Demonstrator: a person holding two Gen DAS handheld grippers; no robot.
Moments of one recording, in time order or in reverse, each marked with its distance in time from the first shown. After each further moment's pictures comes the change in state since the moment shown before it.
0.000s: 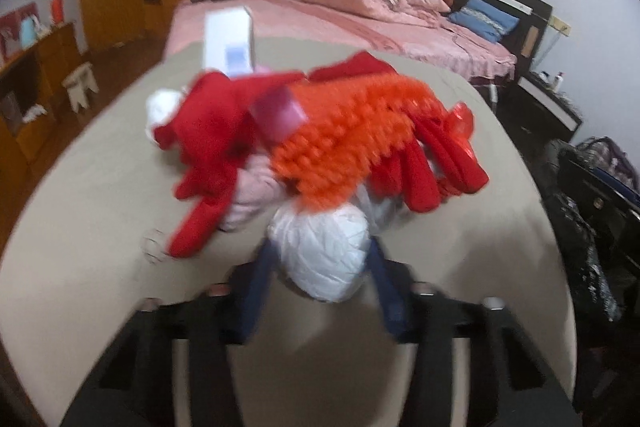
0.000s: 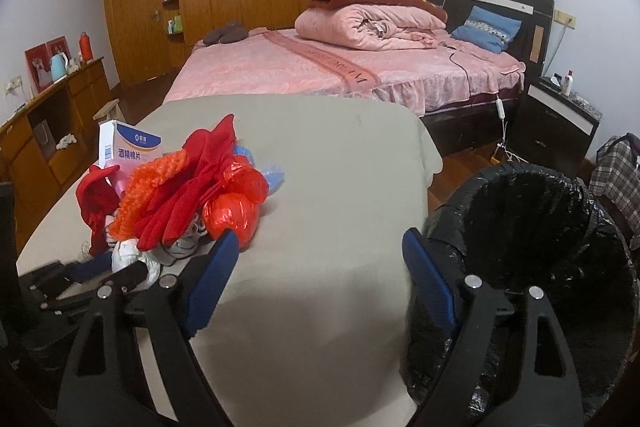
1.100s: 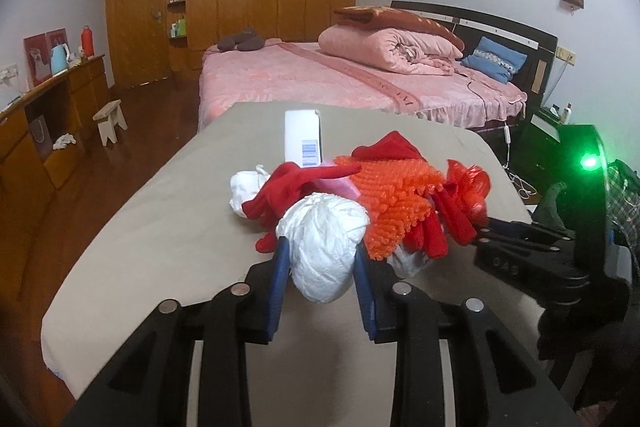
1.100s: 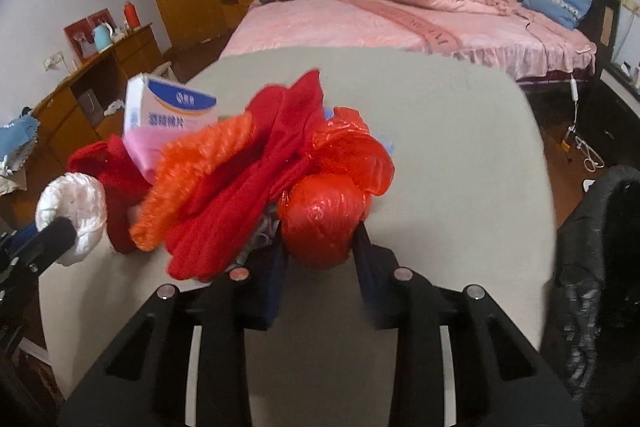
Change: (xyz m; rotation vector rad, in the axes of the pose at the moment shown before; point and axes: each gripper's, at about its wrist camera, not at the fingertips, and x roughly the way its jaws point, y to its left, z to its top) left arm -0.069 0.021 0.019 -0.002 -0.188 0.092; right arm 0.061 0.045 0.014 -0.052 0.143 0.231
